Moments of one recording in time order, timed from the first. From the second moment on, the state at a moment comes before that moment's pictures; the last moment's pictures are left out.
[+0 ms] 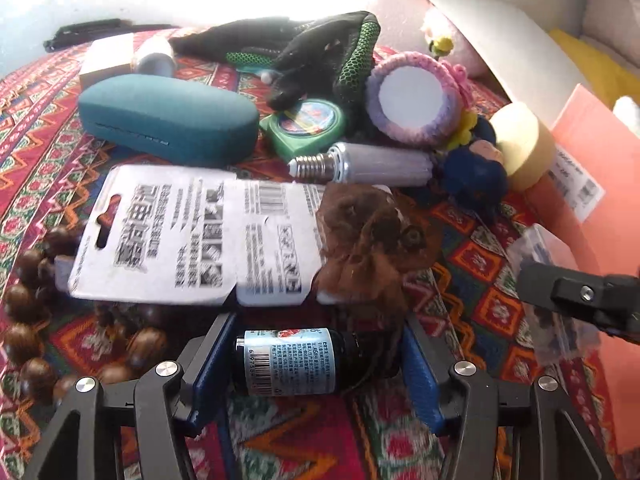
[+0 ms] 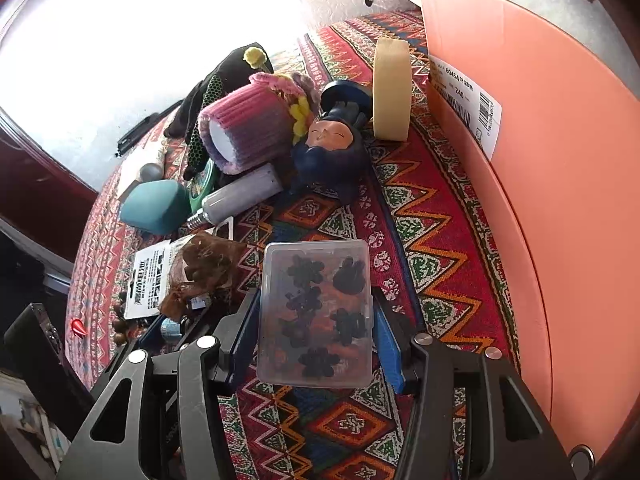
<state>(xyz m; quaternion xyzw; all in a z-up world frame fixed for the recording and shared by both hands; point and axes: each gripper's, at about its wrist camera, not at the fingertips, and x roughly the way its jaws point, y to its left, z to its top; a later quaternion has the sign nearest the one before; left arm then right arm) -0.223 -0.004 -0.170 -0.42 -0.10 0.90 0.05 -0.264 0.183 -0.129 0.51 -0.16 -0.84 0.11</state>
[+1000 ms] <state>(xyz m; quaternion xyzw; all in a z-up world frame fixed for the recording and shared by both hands) -0.041 -0.015 -0.073 -0.36 -0.08 0.92 0.15 -0.079 0.186 -0.089 0.47 -0.13 -0.86 0.16</state>
